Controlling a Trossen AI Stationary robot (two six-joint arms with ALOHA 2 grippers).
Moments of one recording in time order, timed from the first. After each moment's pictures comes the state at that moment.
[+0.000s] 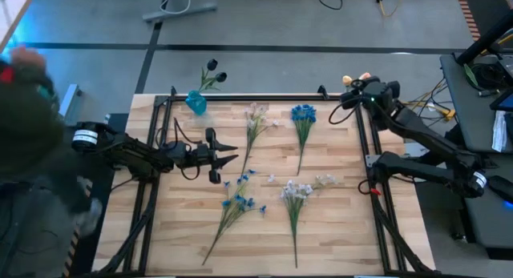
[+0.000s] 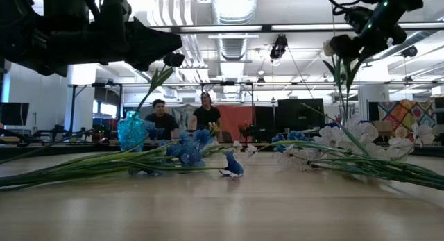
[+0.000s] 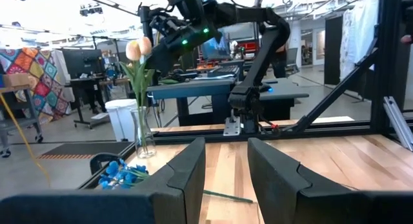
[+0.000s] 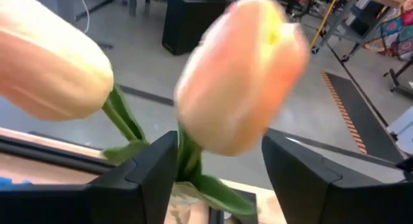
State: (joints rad) left arm 0.02 1.37 0.23 1.28 -0.11 0.12; right arm -0.77 0.82 0.76 -0.45 0.71 0.05
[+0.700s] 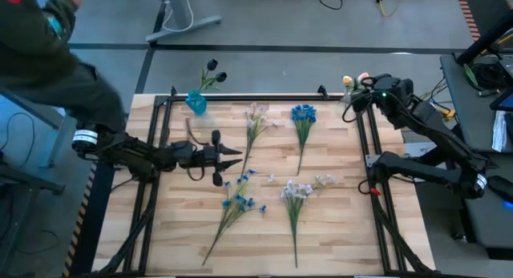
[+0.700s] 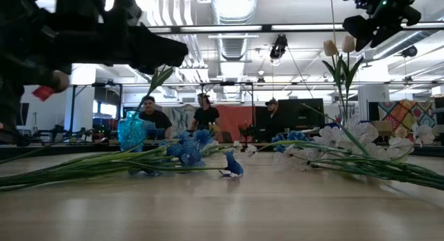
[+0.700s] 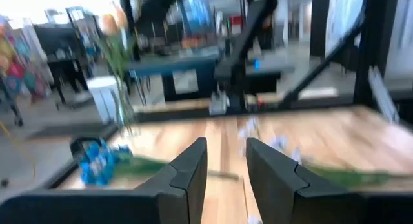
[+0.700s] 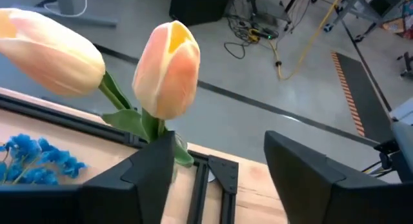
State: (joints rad) left arm 0.01 1.37 0.30 1.08 -0.06 0.11; right arm -0.77 0.80 0.99 -0.85 0.65 0.11
